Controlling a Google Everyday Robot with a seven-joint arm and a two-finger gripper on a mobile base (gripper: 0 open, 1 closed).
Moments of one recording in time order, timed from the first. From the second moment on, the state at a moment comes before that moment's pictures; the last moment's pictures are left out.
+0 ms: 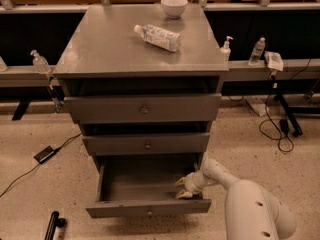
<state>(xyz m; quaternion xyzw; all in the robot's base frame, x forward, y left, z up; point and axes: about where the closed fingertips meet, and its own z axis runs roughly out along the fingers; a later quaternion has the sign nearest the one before) 0.625 -0.115 0.156 -0.68 0.66 0.21 0.23</state>
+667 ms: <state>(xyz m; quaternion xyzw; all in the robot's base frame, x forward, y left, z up) 0.659 -0.111 0.190 -0.70 0.63 0.12 0.32</state>
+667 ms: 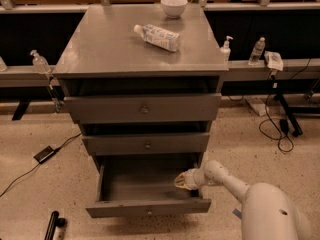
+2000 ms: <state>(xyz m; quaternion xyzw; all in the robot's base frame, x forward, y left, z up) 0.619 -0.226 0.249 -0.63 0.66 0.13 0.38</state>
